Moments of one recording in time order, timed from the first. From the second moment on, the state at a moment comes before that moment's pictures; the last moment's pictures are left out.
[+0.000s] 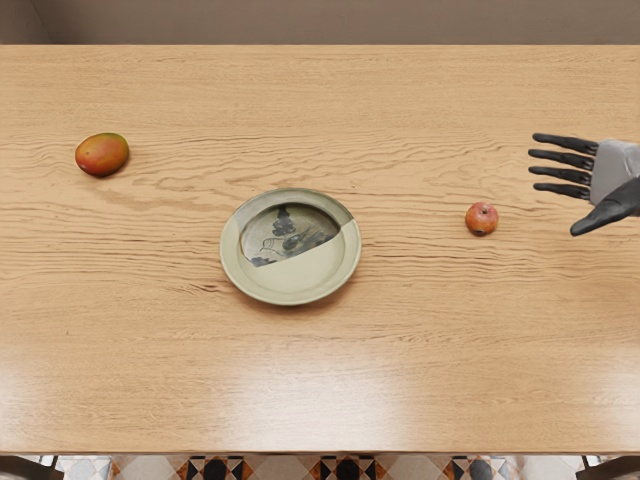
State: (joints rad) left arm 0.02 0.00 -0.11 -0.08 -0.07 0.04 -0.02; right arm 0.59 -0.96 0.88 1.19 -0.09 0.61 -0.36
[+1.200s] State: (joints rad) left arm 0.02 0.00 -0.11 -0.08 -0.07 0.04 -0.02; right arm 0.60 -0.49 0.87 1.29 -1.37 0.07 -0.47
